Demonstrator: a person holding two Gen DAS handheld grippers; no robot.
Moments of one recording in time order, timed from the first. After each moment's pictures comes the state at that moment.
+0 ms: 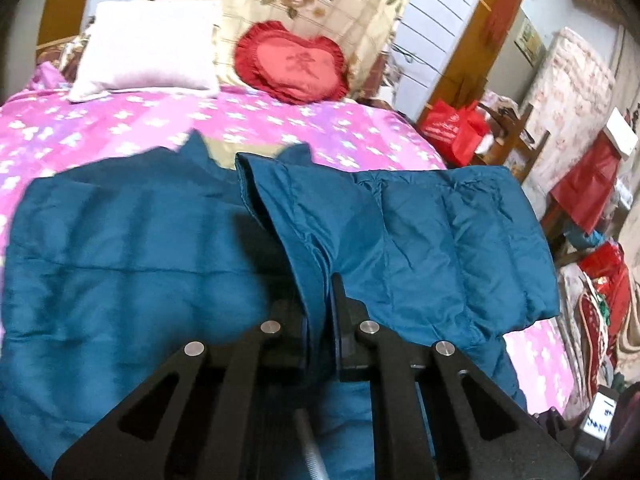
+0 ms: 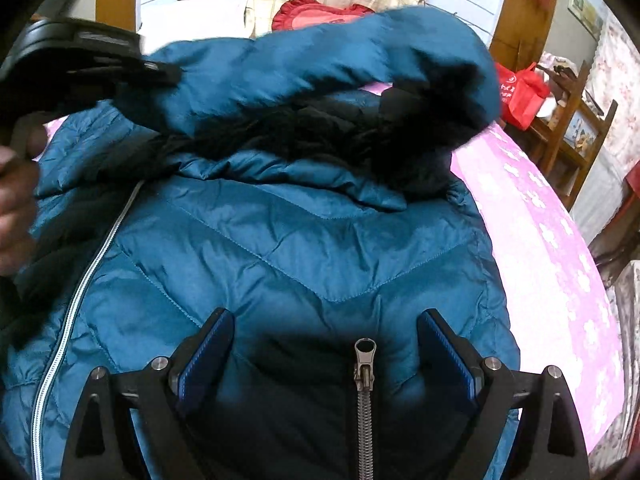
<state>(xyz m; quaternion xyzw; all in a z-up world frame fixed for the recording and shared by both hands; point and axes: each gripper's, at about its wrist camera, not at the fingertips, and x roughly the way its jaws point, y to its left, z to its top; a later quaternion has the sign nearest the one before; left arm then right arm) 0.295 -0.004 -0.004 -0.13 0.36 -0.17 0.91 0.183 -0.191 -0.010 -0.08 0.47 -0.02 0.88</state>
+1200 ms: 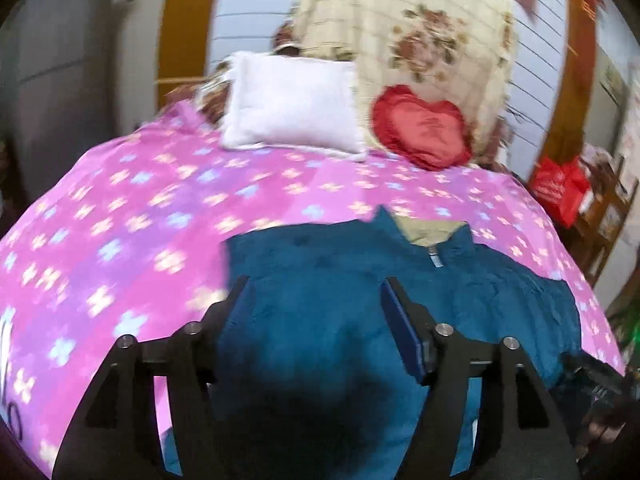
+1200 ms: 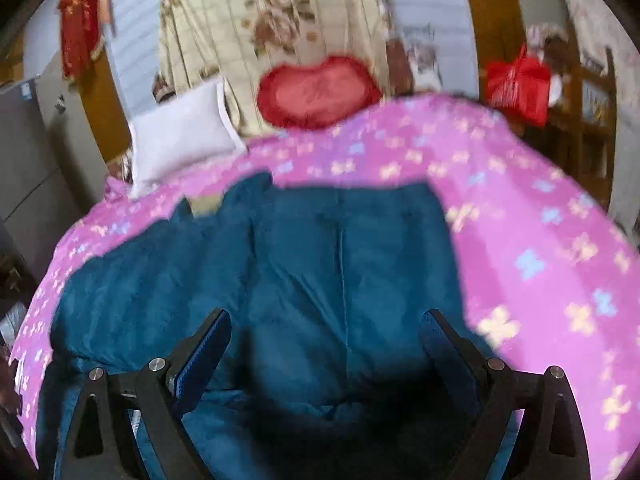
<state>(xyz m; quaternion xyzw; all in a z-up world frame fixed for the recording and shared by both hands) 0.282 0.110 0.017 -0.09 0.30 0.04 0.95 0.311 -0.247 0.003 0.08 0.40 0.05 0.91</state>
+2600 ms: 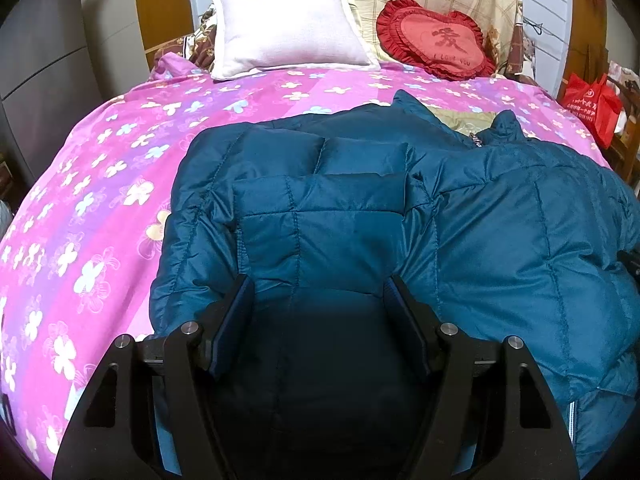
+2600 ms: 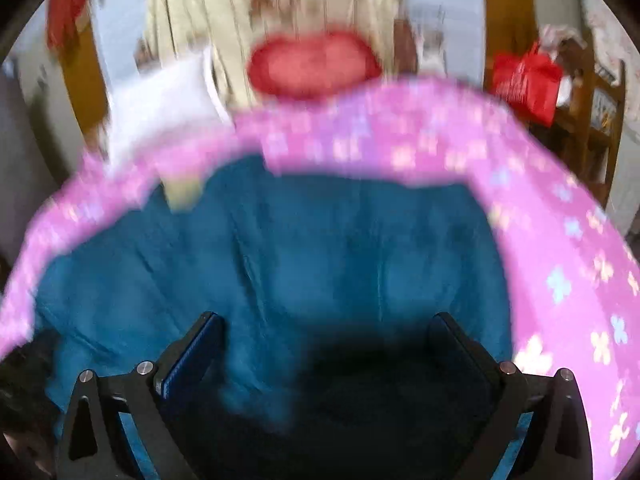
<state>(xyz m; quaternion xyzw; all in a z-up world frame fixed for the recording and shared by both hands) 0.310 0.090 -0.076 -0.02 0.41 0.07 0.91 0.361 -0.220 -0.019 0.03 0.45 0.01 0.89</state>
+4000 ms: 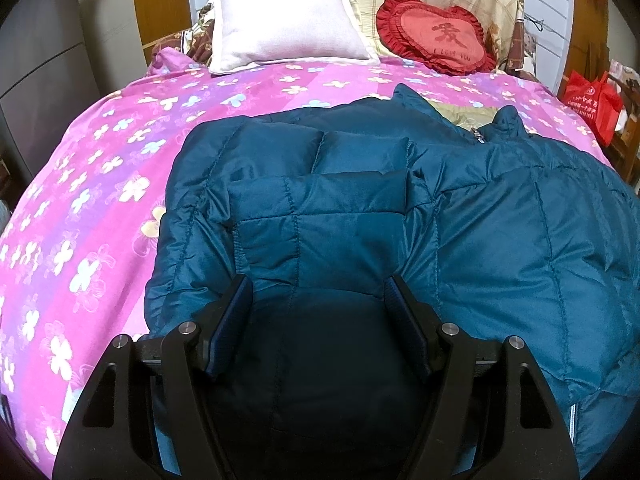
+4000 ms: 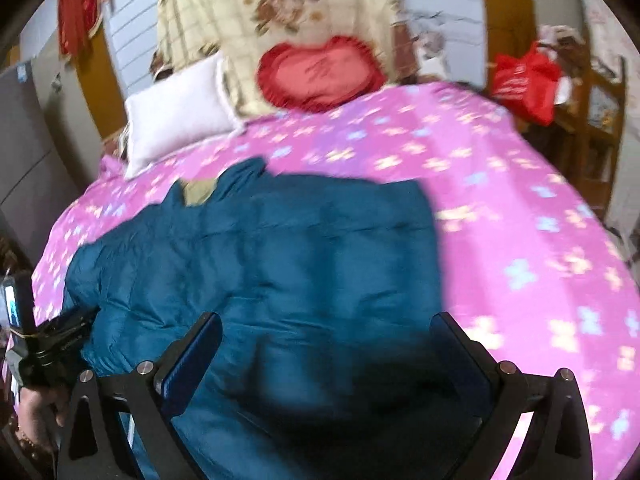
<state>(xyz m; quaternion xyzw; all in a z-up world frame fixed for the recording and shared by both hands) 0.313 0.090 -0.079 -0.02 0.42 0.07 0.90 0.298 -0.278 0.047 0.06 0.41 0.02 0.91</state>
